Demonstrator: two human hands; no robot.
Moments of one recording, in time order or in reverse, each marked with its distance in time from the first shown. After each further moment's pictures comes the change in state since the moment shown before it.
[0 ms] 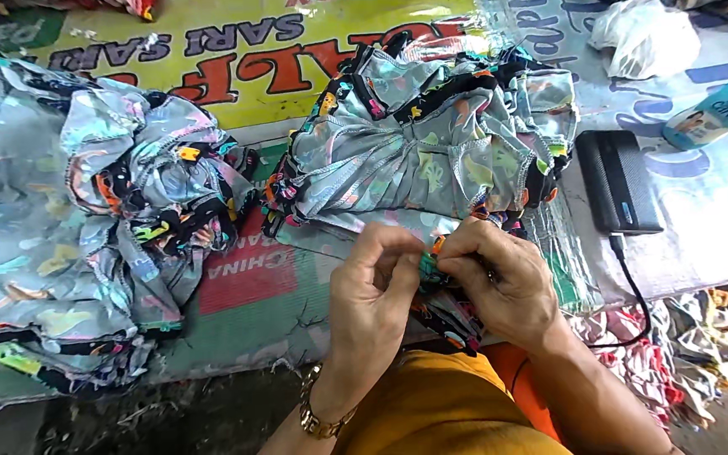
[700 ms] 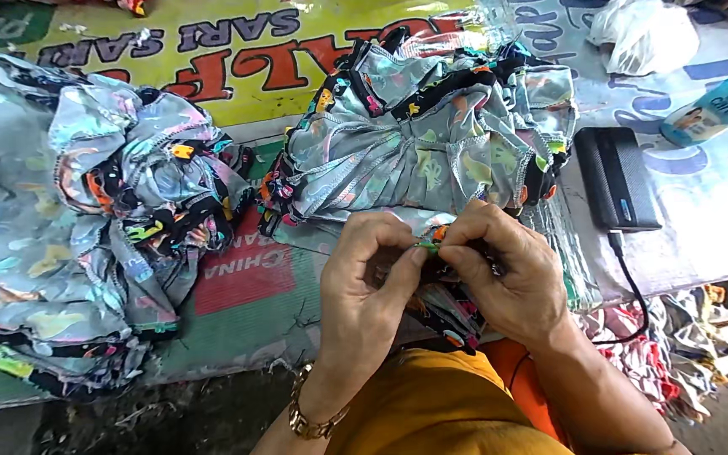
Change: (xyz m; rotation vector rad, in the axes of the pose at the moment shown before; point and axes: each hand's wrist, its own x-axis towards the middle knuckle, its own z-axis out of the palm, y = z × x) left_hand 0.006 0.002 -0.006 0.004 -0.024 0.031; right_hand 0.010 -0.007 -0.004 -0.004 0.016 0.013
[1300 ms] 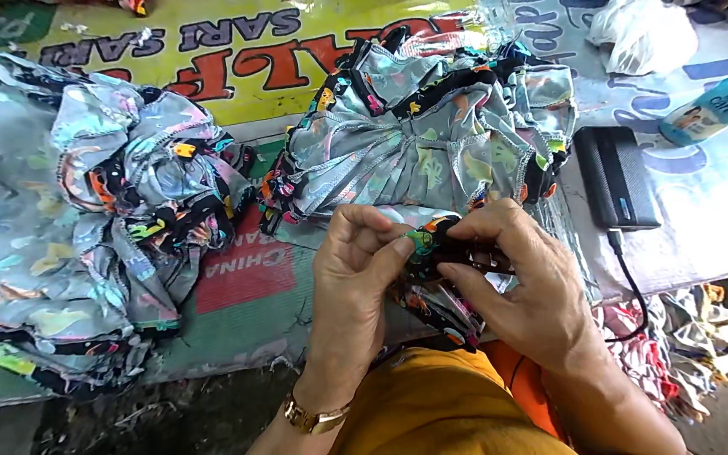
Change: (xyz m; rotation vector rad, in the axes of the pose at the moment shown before) left_hand 0.001 0.004 -0.001 -0.542 0.077 -0.296; right_hand -0.006 -0.017 -0.009 -0.321 -0.008 0.063
